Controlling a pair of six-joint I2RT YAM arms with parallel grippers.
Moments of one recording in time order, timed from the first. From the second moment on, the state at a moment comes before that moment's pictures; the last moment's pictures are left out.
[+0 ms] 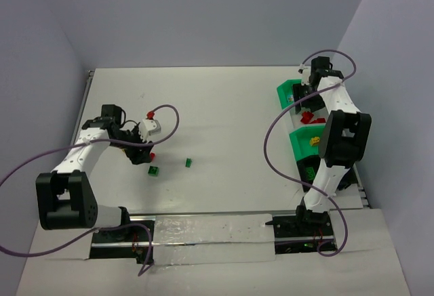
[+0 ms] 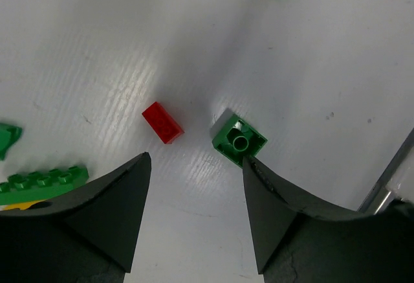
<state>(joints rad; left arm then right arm) -0.01 1.36 0.92 -0.86 0.60 1.00 -0.15 1.93 1.64 -0.87 -0.03 -0.22</state>
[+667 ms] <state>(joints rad) -0.18 1.62 0.97 -0.75 0.26 0.52 -0.13 1.90 1.64 -0.87 -0.04 -0.22</state>
